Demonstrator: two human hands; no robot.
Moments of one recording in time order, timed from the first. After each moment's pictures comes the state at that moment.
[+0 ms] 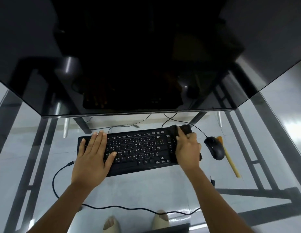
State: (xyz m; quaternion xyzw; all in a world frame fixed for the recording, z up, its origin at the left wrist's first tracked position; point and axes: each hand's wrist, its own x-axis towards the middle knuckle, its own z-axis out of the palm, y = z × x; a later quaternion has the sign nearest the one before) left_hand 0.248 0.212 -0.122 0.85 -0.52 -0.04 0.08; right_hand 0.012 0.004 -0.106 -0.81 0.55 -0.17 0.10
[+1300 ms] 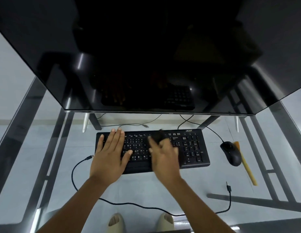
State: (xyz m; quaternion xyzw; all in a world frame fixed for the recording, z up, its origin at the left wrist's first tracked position) left_hand 0.248 0.214 -0.121 0.84 -0.53 -0.04 0.10; right_hand 0.088 0.092 -0.105 -0.90 0.39 -0.16 0.13
